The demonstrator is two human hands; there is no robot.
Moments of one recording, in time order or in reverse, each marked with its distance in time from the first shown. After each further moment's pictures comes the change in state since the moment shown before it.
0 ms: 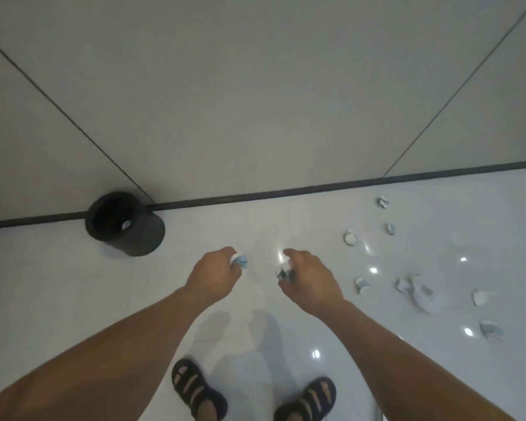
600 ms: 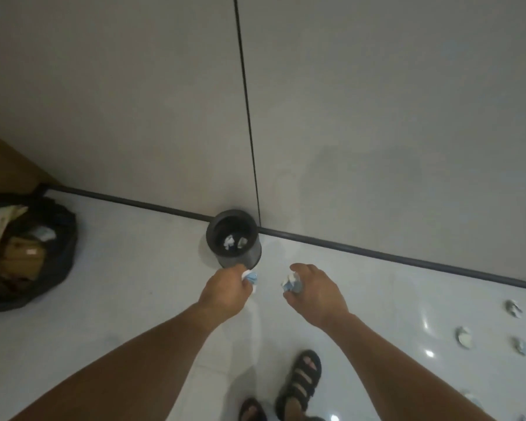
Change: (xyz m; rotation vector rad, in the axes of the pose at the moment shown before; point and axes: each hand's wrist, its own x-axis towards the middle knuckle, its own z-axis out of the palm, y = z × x) left_hand 0.020 -0.280 -0.194 -0.144 0.196 -0.297; right_hand 0.162 -0.321 0.112 -0.077 -0.174 -0.251
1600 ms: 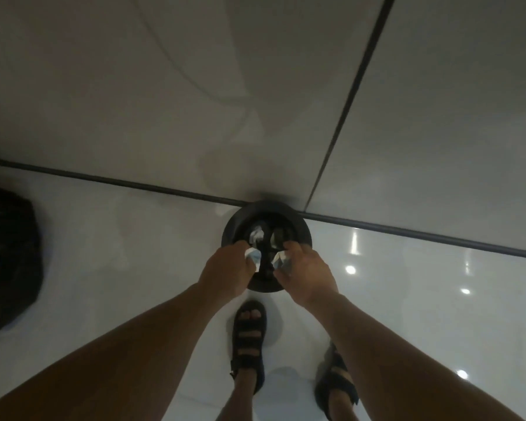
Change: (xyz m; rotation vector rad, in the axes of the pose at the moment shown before) left_hand 0.384 -0.181 0.065 0.126 -0.146 0.049; right_hand 0.369 -0.001 0.239 0.124 -0.166 0.151
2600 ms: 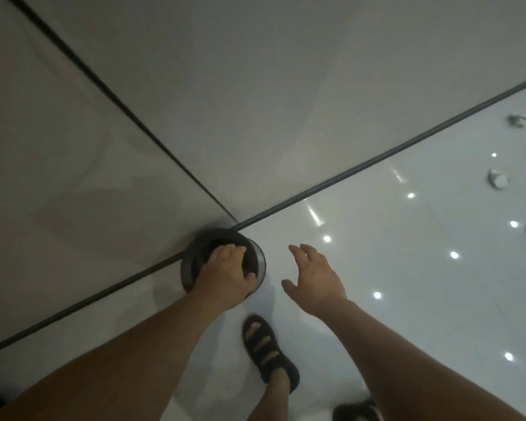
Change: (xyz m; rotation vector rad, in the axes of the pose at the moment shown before) left_hand -0.018 0.085 -0.024 0.412 -0.265 0.455; right_hand -0.129 0.019 -0.032 0.190 0.247 0.421
